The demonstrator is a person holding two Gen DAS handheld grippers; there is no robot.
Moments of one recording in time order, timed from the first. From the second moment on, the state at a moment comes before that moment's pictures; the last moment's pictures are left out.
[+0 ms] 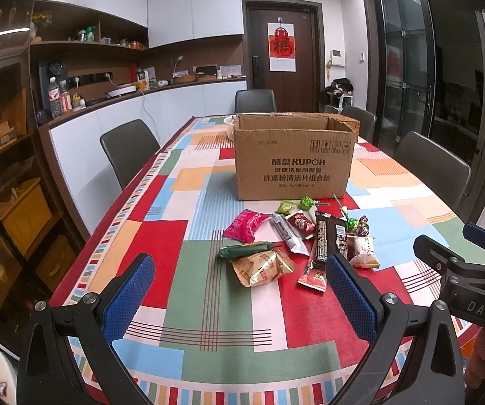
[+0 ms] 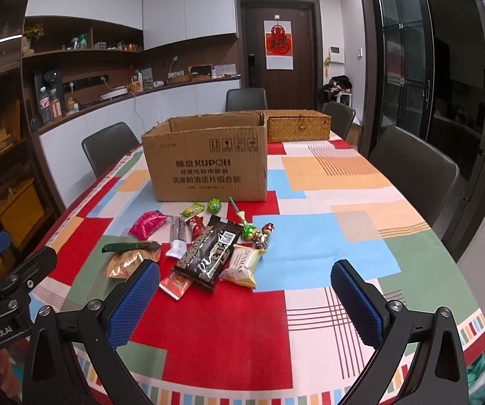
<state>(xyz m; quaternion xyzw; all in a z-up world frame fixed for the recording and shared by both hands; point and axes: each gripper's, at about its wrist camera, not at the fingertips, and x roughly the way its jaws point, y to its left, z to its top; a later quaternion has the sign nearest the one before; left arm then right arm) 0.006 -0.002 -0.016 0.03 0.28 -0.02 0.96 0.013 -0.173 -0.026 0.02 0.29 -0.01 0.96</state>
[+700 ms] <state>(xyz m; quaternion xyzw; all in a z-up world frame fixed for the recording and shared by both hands) 0.078 -0.003 -0.055 0.02 0.37 -0.03 0.93 0.076 -0.173 -0.063 0.02 0.38 0.00 0.93</state>
